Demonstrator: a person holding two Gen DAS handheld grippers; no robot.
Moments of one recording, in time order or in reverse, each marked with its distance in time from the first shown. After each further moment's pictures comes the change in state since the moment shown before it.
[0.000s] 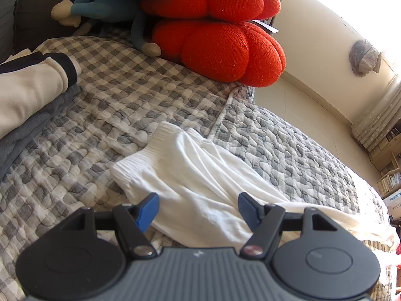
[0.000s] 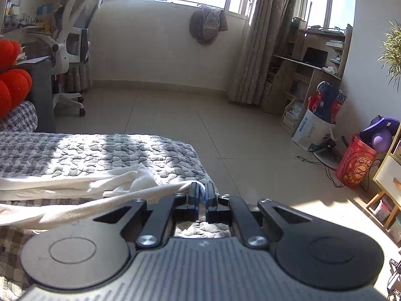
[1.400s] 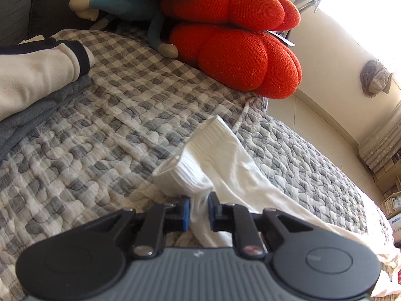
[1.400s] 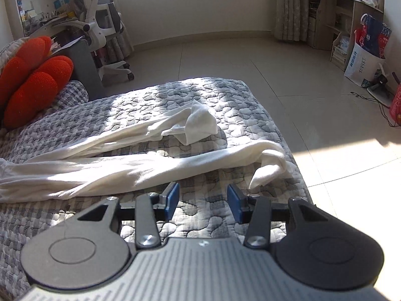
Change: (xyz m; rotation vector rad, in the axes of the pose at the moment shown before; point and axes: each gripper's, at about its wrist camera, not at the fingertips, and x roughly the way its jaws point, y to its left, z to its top) left arm 0.004 0.017 -0.002 -0.145 -0.065 -0.041; right arm -0.016 -0.002 -0.021 0.116 0.295 0.320
